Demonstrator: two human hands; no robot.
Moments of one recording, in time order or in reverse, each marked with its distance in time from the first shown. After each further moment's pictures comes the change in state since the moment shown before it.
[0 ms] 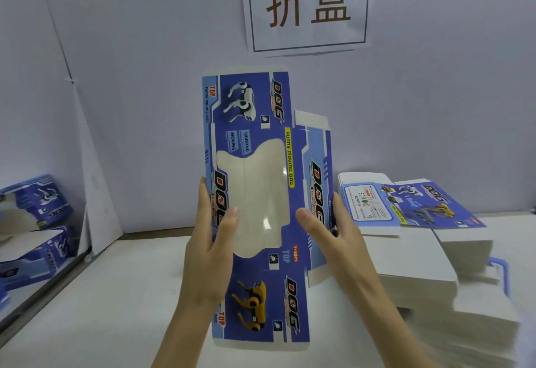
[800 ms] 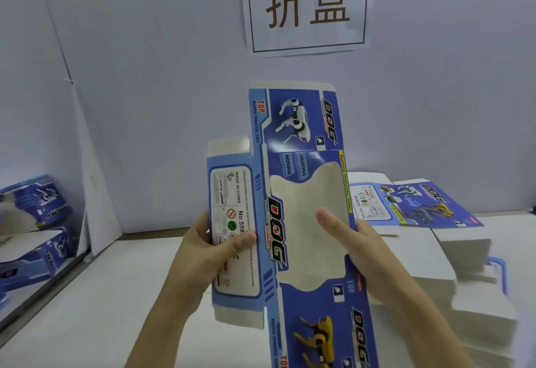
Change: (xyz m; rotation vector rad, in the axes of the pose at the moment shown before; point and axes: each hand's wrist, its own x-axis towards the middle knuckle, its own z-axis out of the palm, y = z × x) left_hand 0.009 -0.011 -0.023 -0.096 -0.149 -0.224; right_hand 0.005 -0.009 -0.033 -0.011 -0.193 0.206
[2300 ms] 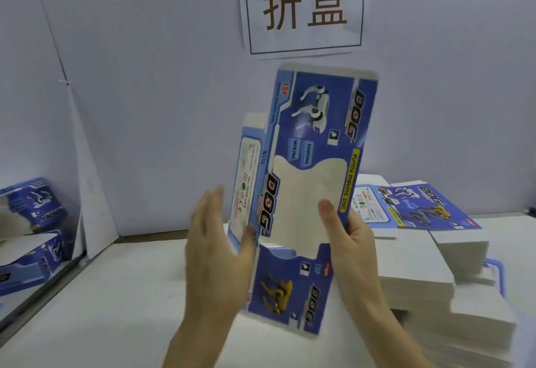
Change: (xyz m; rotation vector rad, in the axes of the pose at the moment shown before) left_hand -0.015 0.006 0.039 0.647 0.318 0.371; right_hand -0.002 0.005 0.035 0.134 0.318 -0.312
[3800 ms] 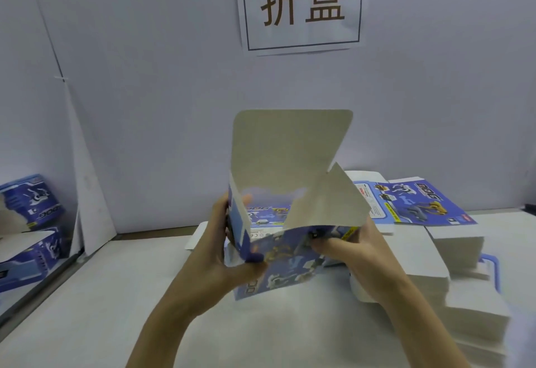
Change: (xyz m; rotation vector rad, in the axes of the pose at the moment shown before) left_hand 0.006 -0.017 -0.023 -0.591 -0.558 -0.047; right_hand 0.013 -0.004 -0.036 -0.108 -0.434 -0.079
